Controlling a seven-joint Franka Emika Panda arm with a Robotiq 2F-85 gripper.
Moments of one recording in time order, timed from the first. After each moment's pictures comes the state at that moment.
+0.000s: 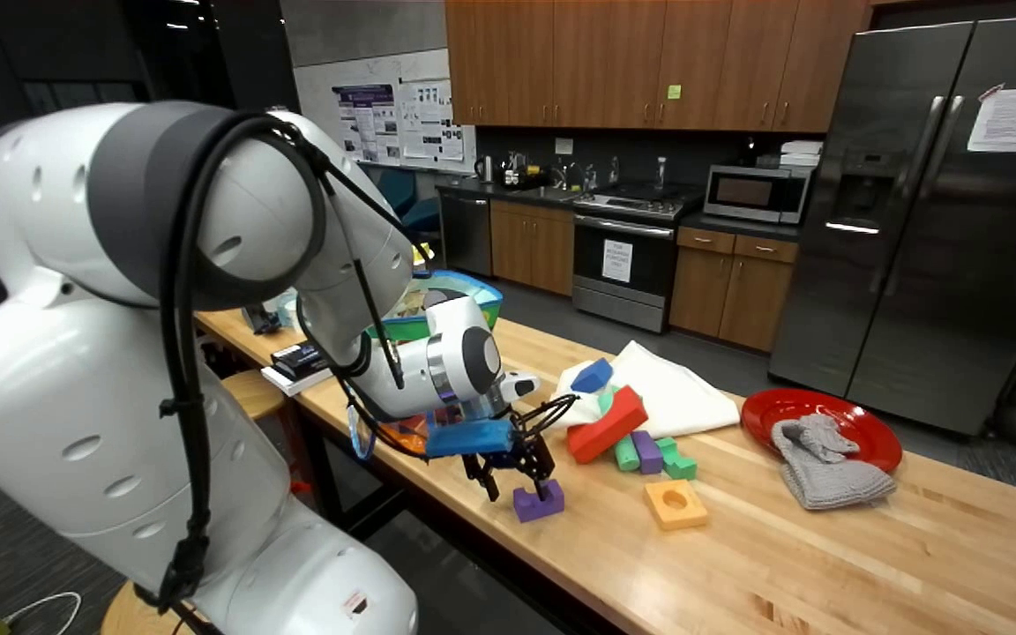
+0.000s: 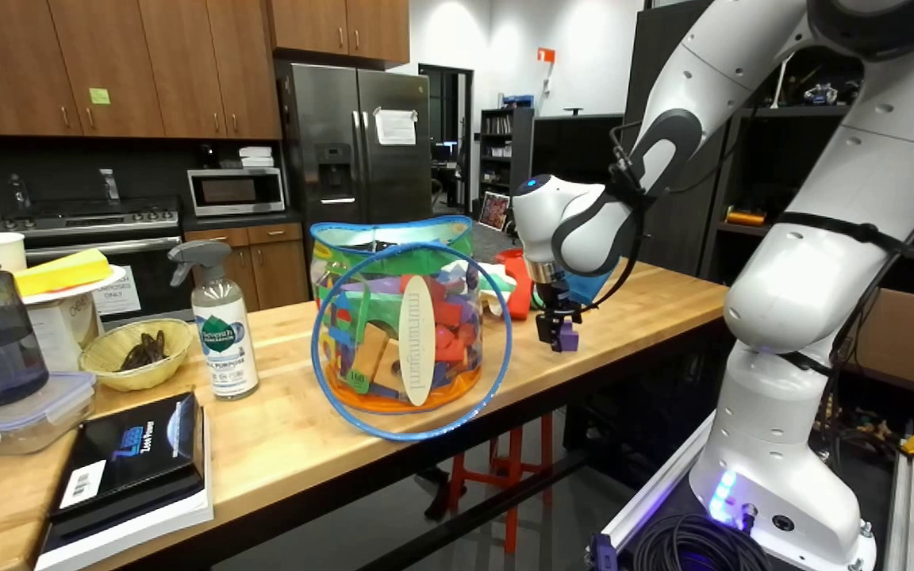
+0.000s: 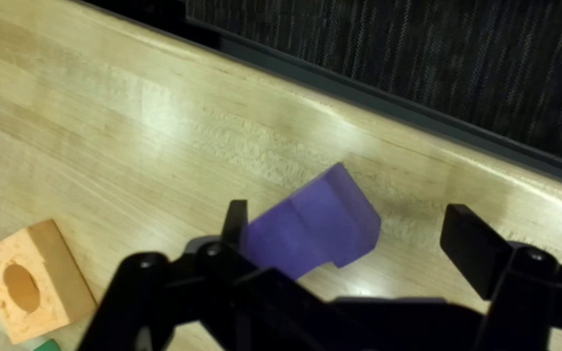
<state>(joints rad) -0.05 -0.27 0.12 -2.78 -0.49 2.38 0.33</state>
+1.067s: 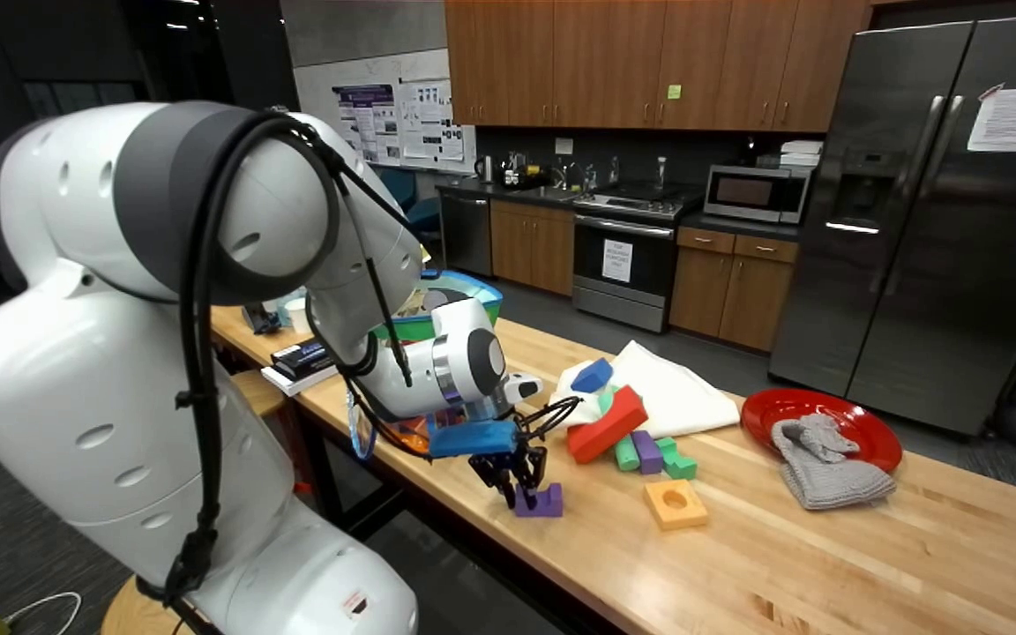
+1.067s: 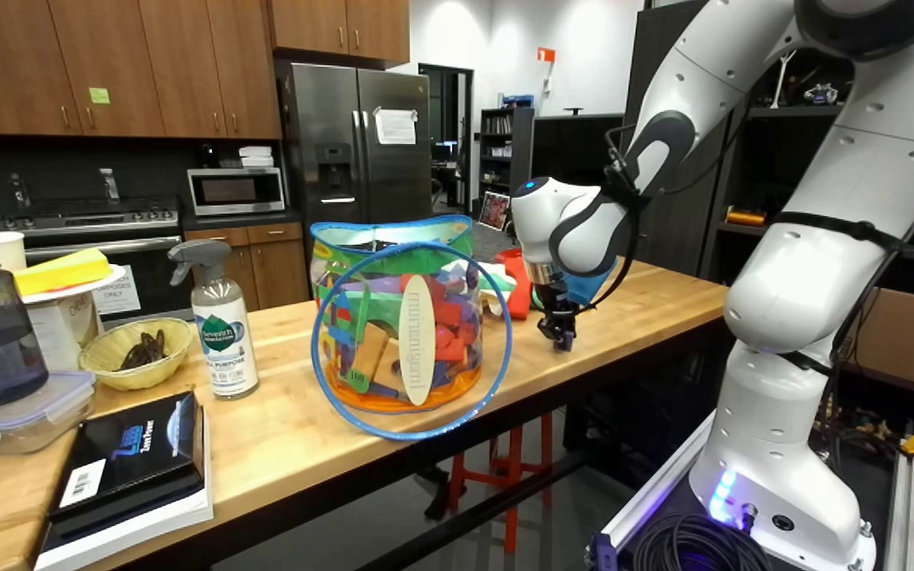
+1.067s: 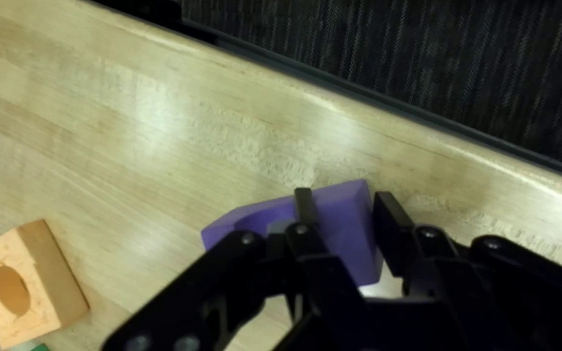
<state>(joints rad) -0.05 -0.24 0.11 -2.77 -0.49 2.39 0.31</state>
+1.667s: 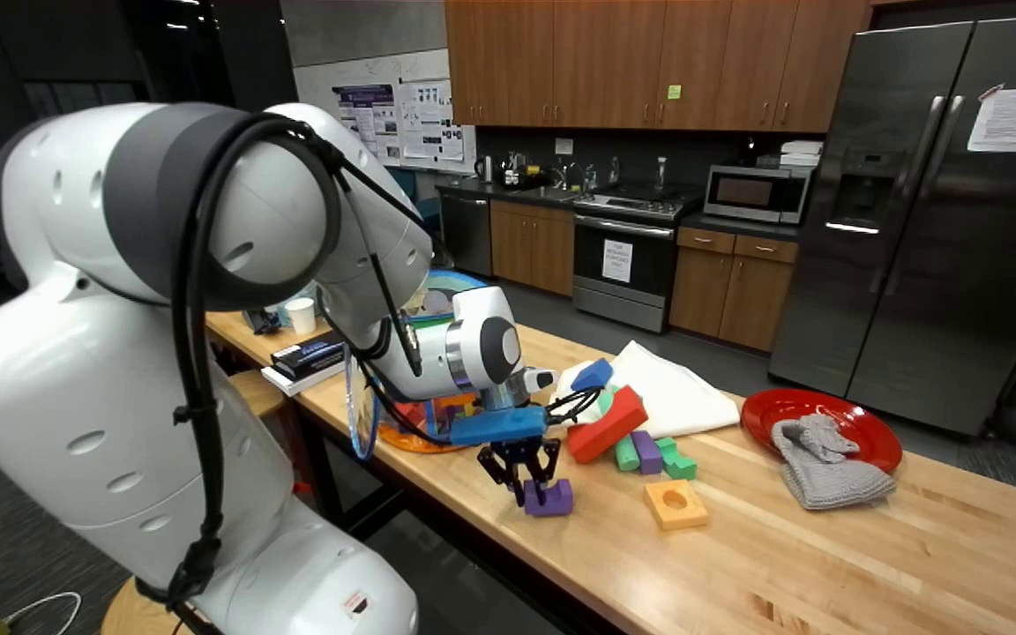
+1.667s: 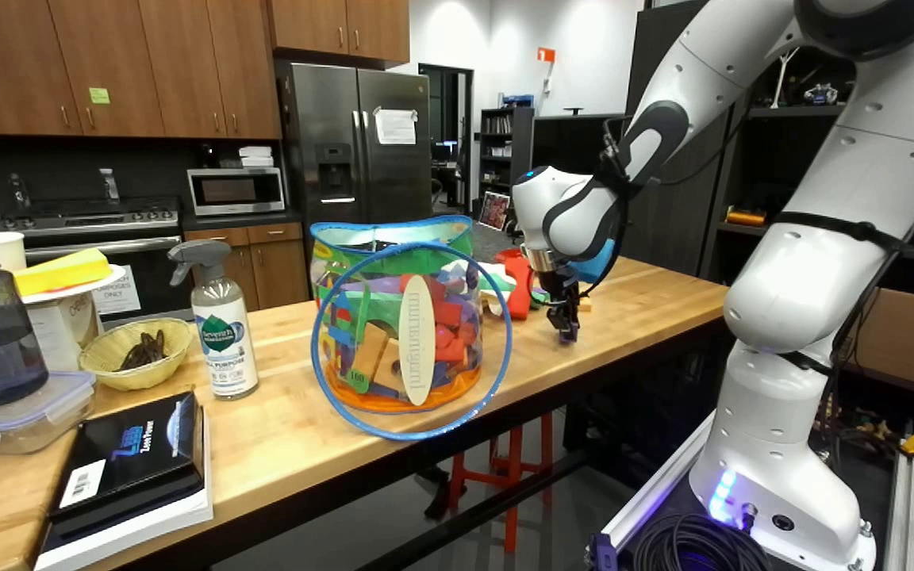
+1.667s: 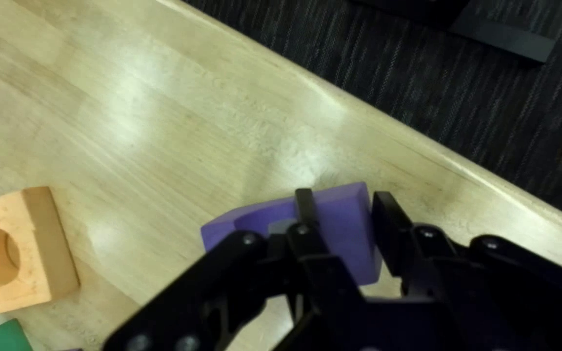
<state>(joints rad) -0.04 -0.25 0.06 -2.71 -0.42 2.29 0.01</state>
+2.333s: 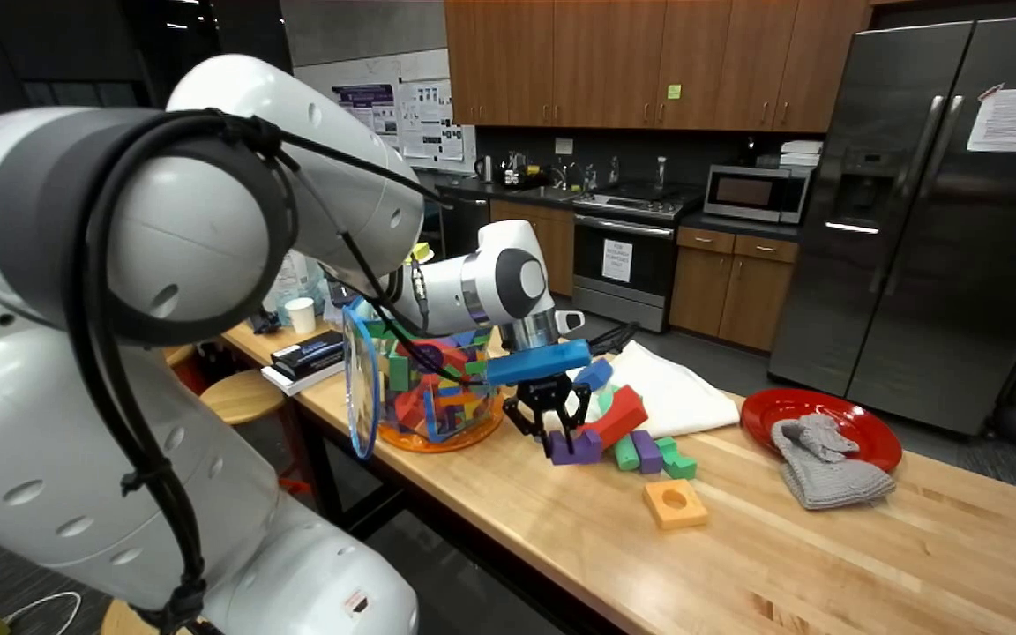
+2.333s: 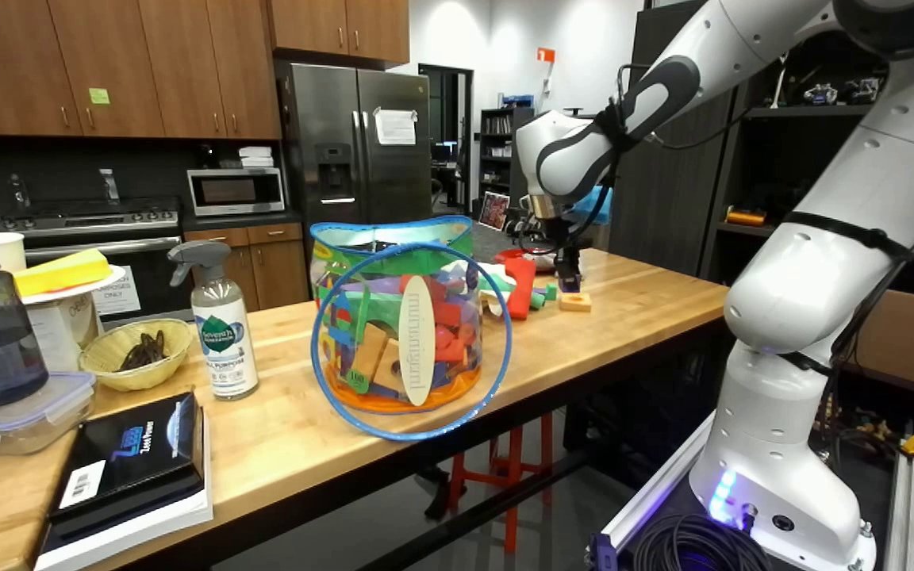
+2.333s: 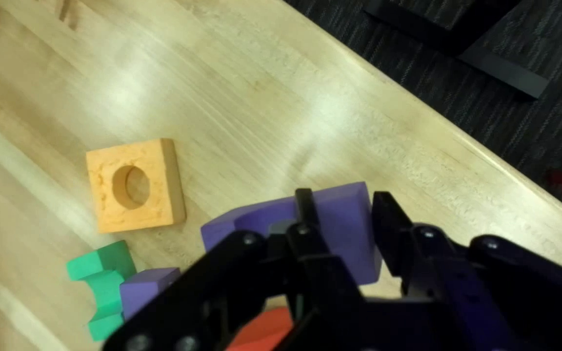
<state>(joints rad) -0.04 -0.35 -0.01 -2.54 -0.38 2.05 -0.28</state>
